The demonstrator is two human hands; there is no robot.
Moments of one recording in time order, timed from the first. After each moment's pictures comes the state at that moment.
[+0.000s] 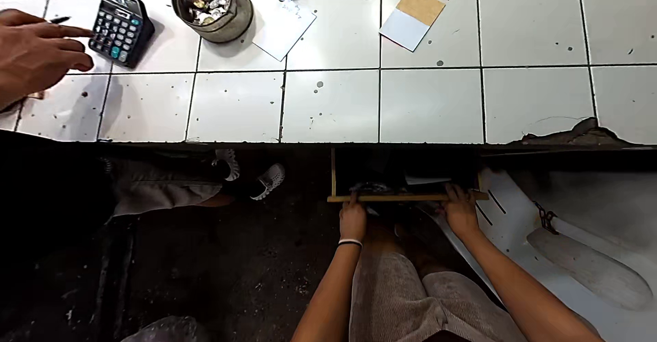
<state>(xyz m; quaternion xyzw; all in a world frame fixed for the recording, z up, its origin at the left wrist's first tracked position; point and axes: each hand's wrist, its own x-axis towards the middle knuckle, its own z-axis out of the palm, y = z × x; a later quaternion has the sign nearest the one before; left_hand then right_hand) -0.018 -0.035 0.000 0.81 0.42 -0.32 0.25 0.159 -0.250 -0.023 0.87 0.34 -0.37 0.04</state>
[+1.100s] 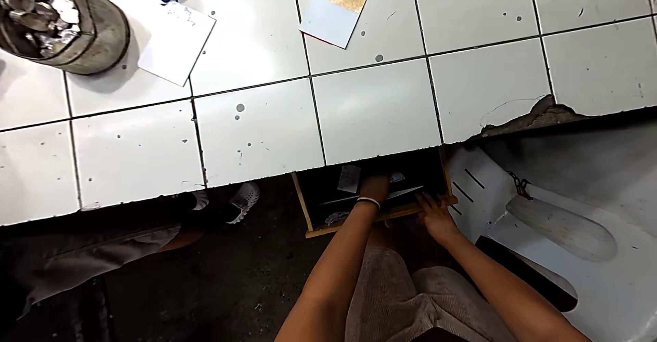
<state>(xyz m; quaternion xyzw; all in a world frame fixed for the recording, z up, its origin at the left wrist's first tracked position) 0.143 -0.062 -0.015 0.84 0.20 -0.42 0.28 0.145 -0.281 -0.040 0.80 0.38 -0.46 0.03</state>
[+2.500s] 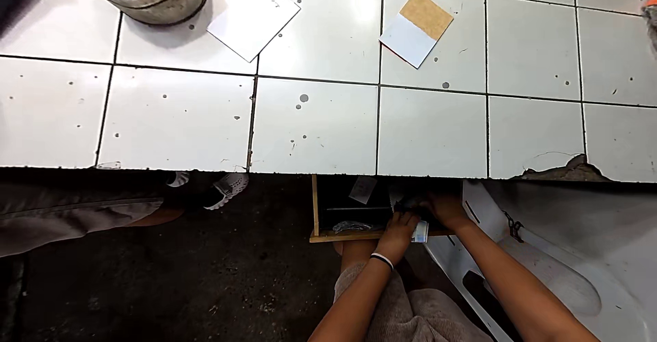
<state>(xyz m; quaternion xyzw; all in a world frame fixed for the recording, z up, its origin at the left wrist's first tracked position) 0.057 -0.100 -0.033 0.84 0.12 -0.20 0.49 0.224 -0.202 -0.030 0.84 0.33 -0.42 0.08</state>
